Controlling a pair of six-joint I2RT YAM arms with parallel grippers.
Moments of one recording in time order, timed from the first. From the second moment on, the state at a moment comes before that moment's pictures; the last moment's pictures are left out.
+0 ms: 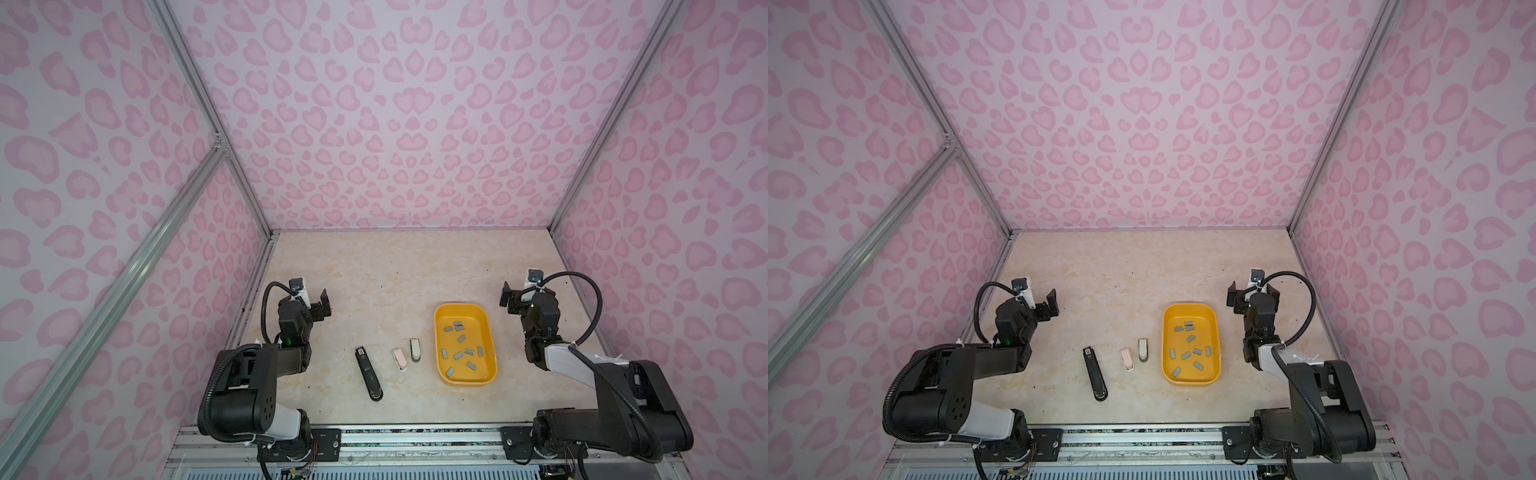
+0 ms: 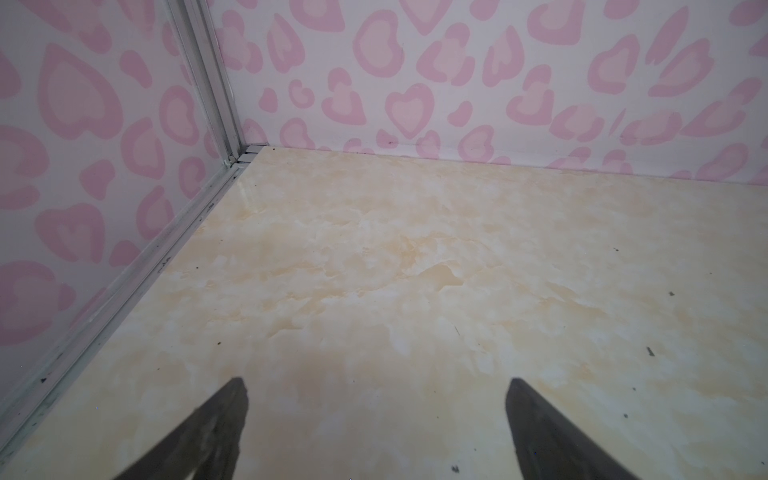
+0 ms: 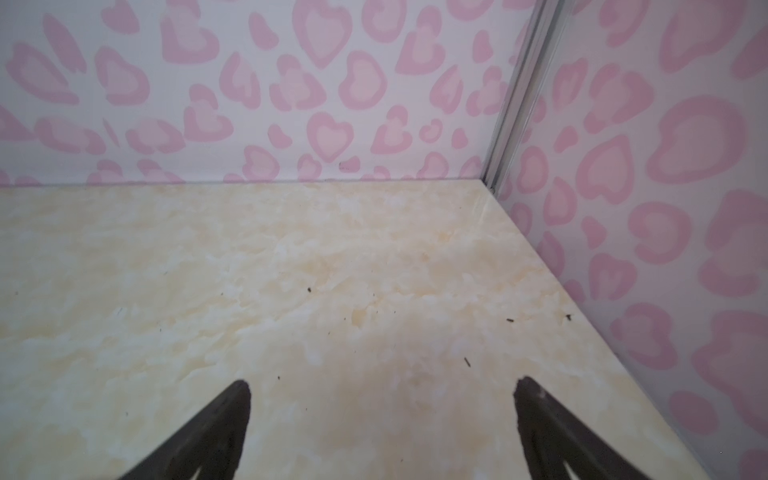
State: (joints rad) left arm 0.03 1.47 0.33 0.86 -0.02 -0.05; right arm 0.06 1.29 0.41 0.64 0.27 0.03
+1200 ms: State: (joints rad) left arm -0.06 0.77 0.41 0.37 0.13 -0.14; right arm -0.02 0.99 0.50 0.02 0.01 0.56
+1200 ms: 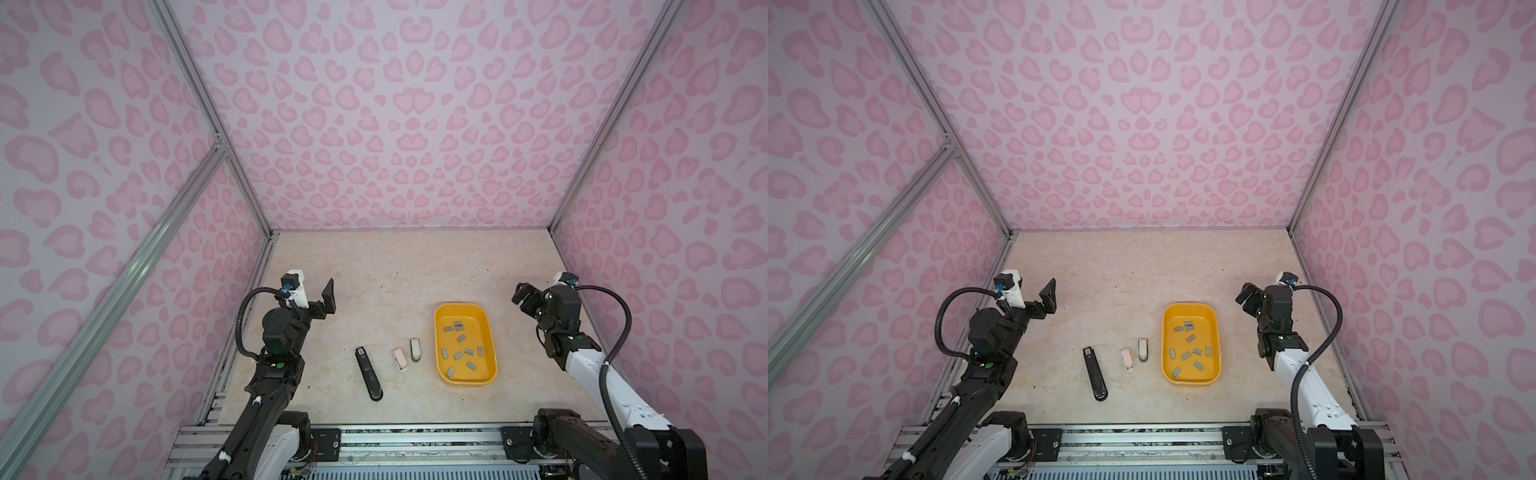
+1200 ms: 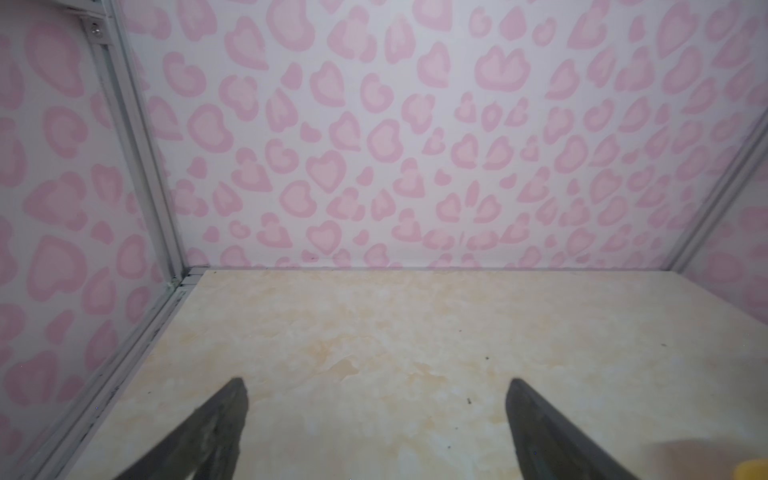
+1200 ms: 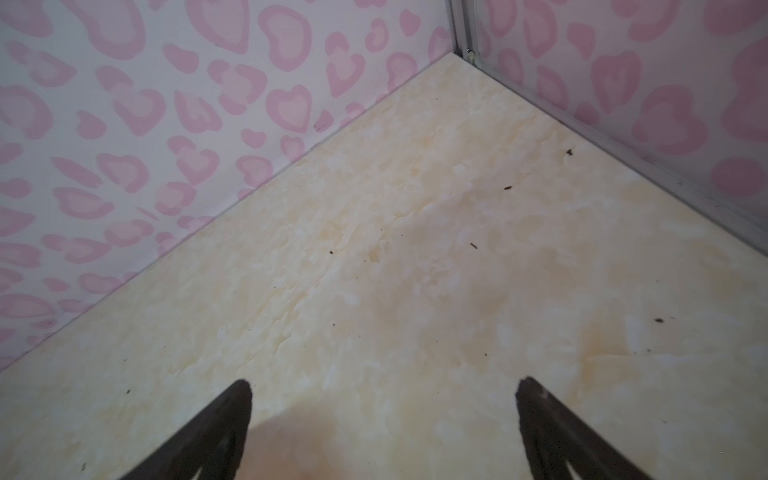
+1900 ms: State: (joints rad) left arm -0.06 0.89 1.07 0.02 0.35 -0.40; right arm 0.39 0.34 0.36 -0.12 0.06 0.51
